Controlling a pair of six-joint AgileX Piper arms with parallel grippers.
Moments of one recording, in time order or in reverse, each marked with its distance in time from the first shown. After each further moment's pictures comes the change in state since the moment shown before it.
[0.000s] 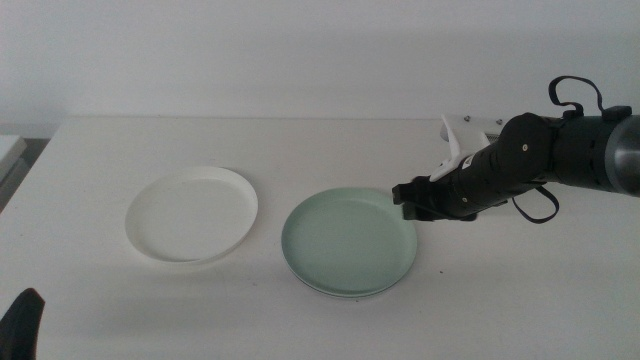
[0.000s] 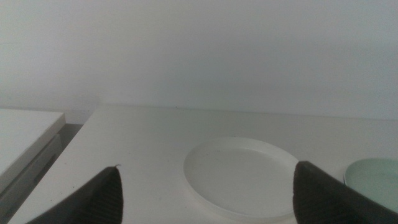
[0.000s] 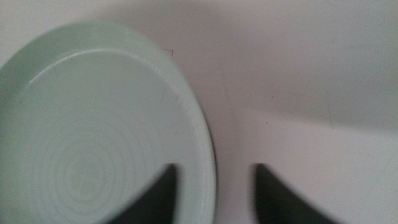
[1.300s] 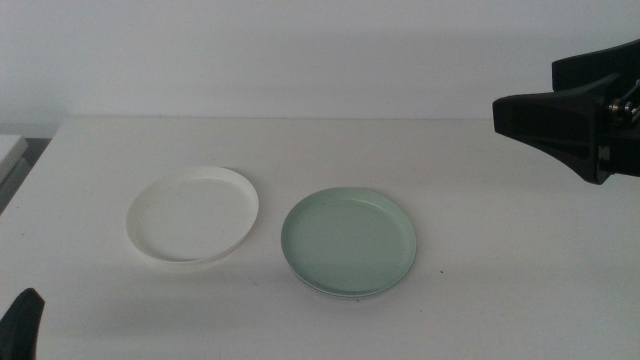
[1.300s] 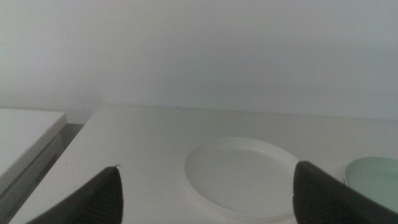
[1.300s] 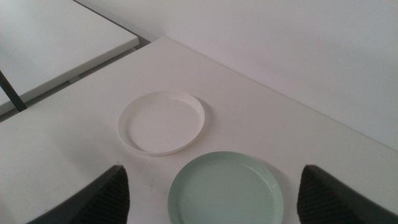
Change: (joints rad) left arm 0.000 0.000 0.000 0.000 0.000 0.000; right arm -0.098 -0.908 0.166 0.427 0.292 -0.752
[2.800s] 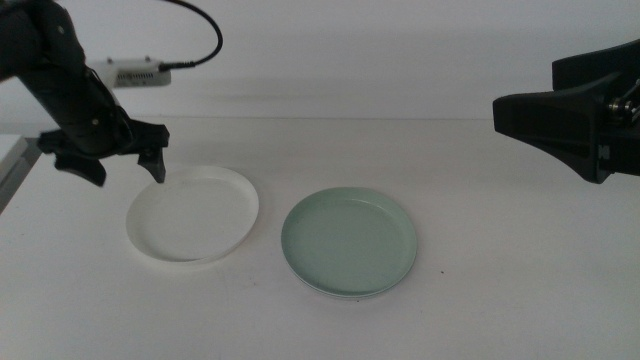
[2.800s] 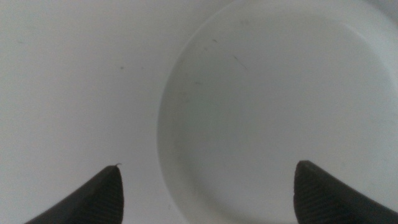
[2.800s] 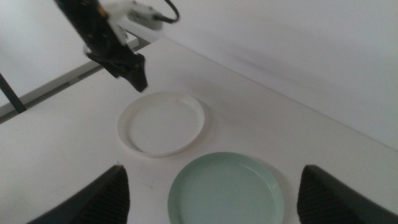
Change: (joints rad) left arm 0.031 1.930 -1.554 -0.070 0.898 0.110; right arm 0.000 0.000 0.001 0.004 -0.004 0.000
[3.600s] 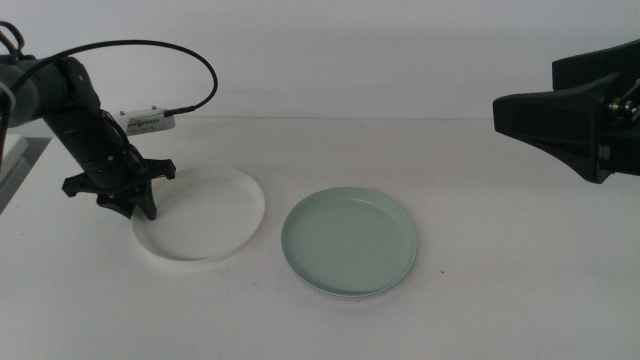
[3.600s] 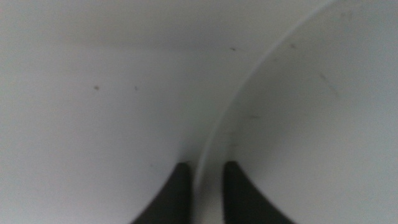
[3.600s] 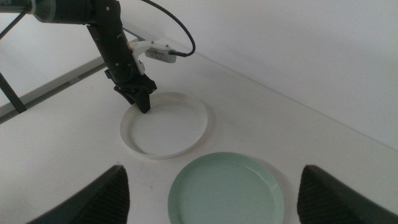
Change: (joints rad) left arm 0.069 0.263 -0.098 -0.128 0.019 0.070; right arm 0.000 0.000 0.000 0.000 0.000 0.000
